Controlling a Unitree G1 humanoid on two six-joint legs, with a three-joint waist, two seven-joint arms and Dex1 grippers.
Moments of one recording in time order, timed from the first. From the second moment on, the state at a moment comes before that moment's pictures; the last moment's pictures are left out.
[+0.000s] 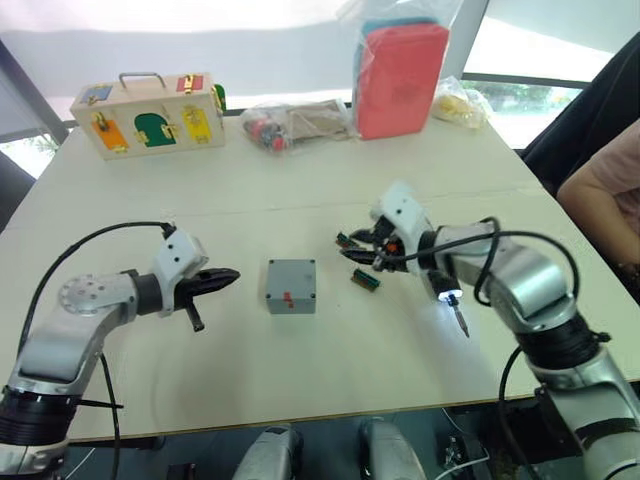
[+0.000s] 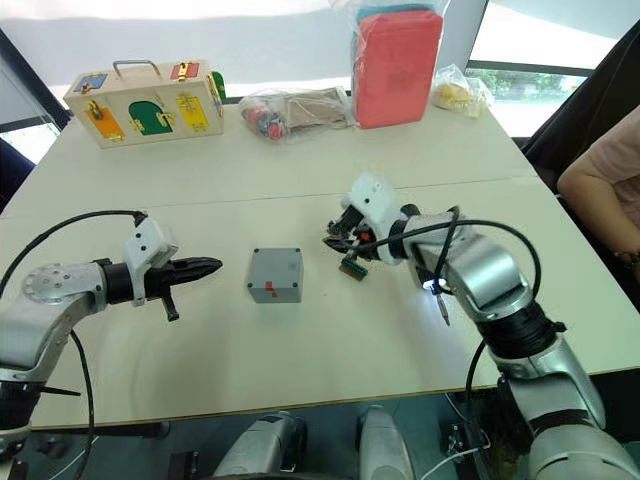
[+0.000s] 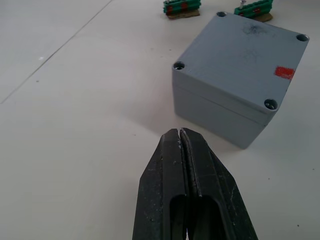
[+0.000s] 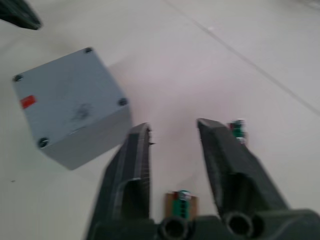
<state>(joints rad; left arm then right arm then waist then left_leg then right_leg) -0.22 0.77 0.05 -0.20 -0.36 0.45 -0.94 -0.65 -0.59 0.32 -0.28 0.37 0.89 0.66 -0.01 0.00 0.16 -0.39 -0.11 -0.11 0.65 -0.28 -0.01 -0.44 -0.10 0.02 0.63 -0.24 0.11</state>
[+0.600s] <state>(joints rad) -0.43 0.60 -0.11 0.08 -0.22 0.31 -0.93 -0.58 -0.50 0.46 -0.28 0.28 0.90 0.71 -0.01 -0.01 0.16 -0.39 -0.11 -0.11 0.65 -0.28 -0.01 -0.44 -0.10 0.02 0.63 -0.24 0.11</state>
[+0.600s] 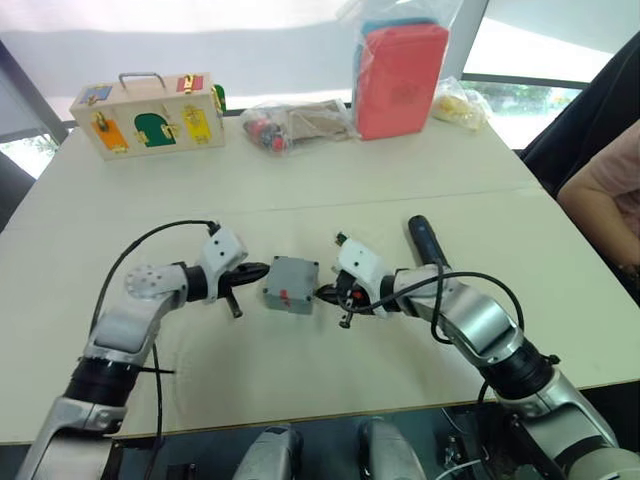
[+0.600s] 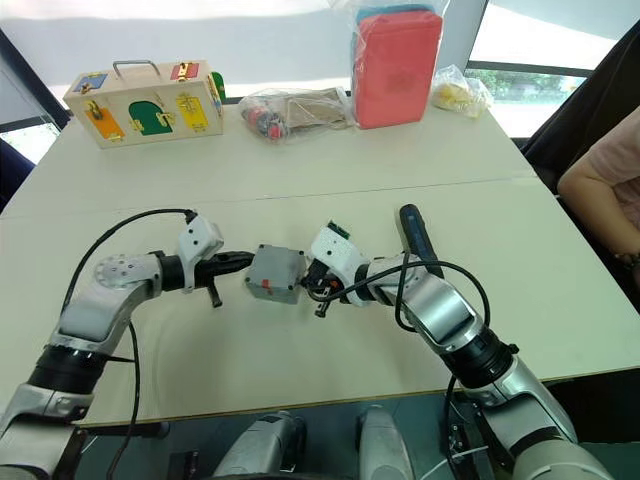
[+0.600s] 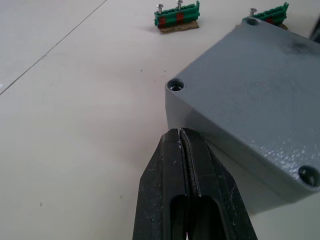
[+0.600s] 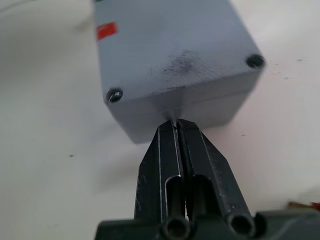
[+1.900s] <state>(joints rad) -0.28 0.76 -0.07 -0.13 -0.29 0.40 -1.06 -0.71 -0.36 0.39 0.10 0.16 0.67 0.81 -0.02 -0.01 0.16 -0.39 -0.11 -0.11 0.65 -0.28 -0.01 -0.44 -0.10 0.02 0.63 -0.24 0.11</state>
